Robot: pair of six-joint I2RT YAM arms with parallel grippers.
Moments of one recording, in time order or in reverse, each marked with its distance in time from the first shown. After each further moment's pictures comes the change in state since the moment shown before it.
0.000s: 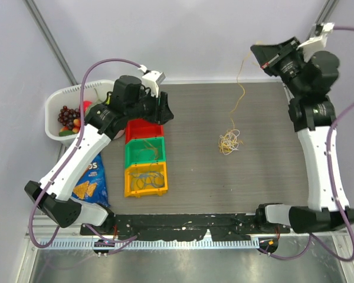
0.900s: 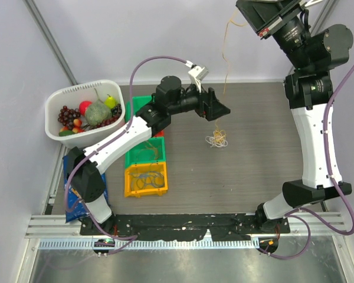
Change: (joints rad) left arm -0.163 0.322 -0.005 0.780 0.261 -0.225; right arm 0.136 0.215 0.494 0.274 -0.232 0.217
